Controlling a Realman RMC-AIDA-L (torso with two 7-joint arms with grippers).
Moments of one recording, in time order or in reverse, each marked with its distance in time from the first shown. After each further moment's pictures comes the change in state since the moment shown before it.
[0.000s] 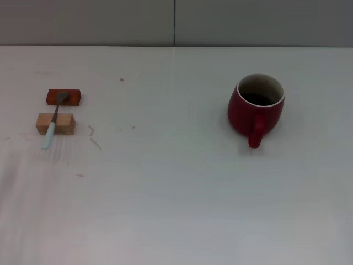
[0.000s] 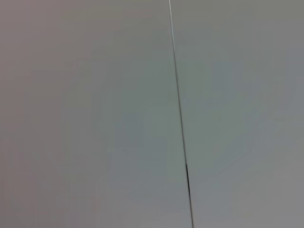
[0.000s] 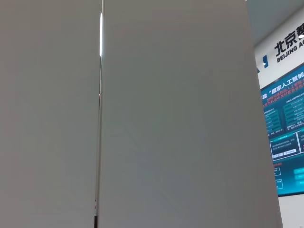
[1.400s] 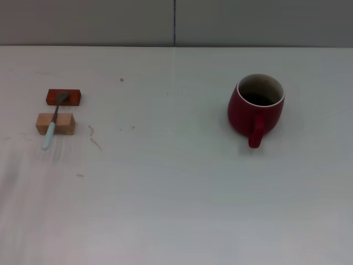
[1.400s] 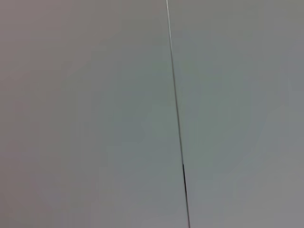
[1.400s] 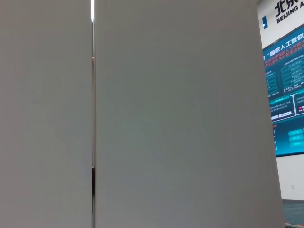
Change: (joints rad) left arm -0.001 -0.002 0.006 0.000 0.000 0.000 -0.002; right arm 0.022 -0.003 0.004 0.004 0.021 0.144 -0.002
